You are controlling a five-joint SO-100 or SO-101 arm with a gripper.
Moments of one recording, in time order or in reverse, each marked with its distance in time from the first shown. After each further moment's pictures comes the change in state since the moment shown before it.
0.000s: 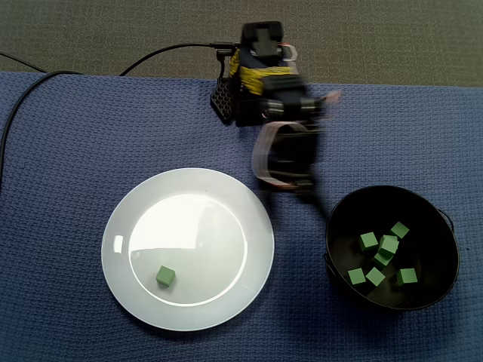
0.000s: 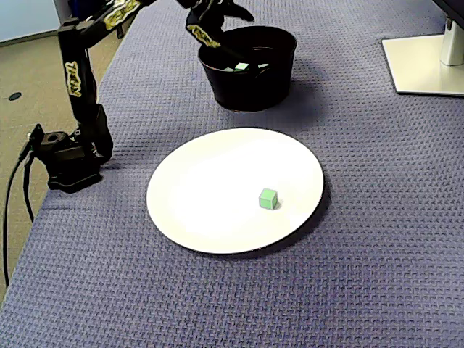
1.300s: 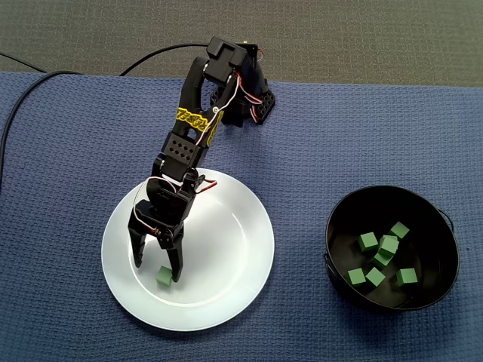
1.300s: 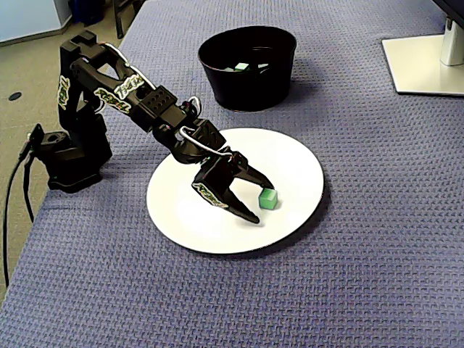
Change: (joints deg) arm 29.7 -17.5 43.9 -68.0 -27.2
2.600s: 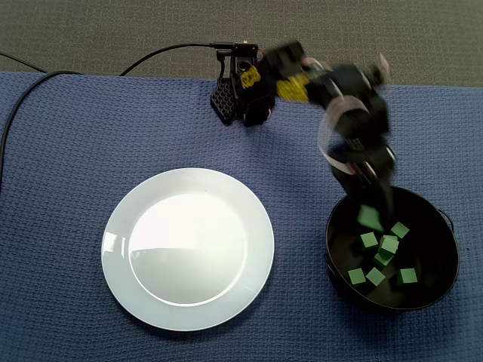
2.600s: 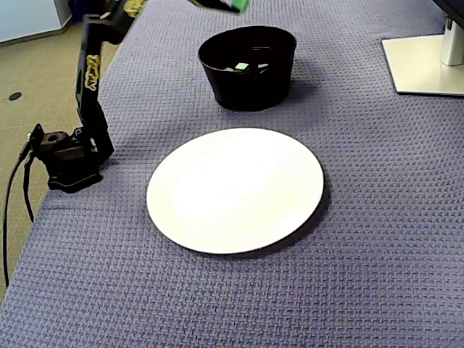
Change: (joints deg) arm -56.5 -8.3 -83.0 81.9 74.0
